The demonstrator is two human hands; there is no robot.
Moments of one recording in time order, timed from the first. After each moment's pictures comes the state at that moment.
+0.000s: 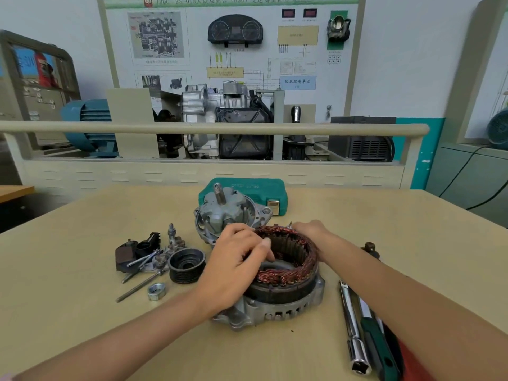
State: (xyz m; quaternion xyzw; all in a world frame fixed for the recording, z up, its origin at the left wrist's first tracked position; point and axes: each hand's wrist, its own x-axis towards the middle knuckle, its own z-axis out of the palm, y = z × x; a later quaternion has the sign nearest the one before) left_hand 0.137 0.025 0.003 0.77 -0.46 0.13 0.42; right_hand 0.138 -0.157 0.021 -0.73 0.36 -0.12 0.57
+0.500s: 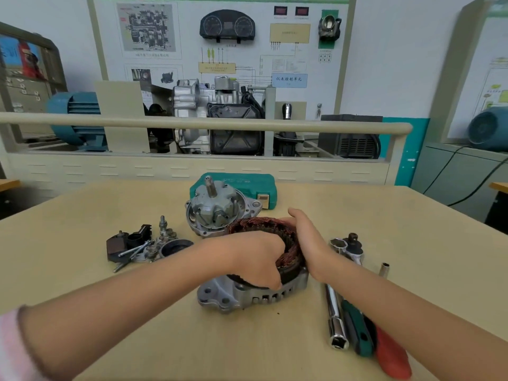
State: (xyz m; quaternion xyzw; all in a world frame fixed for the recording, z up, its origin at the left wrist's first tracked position) left_hand 0.104 -0.007 0.061 0.85 -0.51 -0.10 -0.01; right_hand 0.091 -0.136 0.013 -0.67 0.23 -0.13 0.69
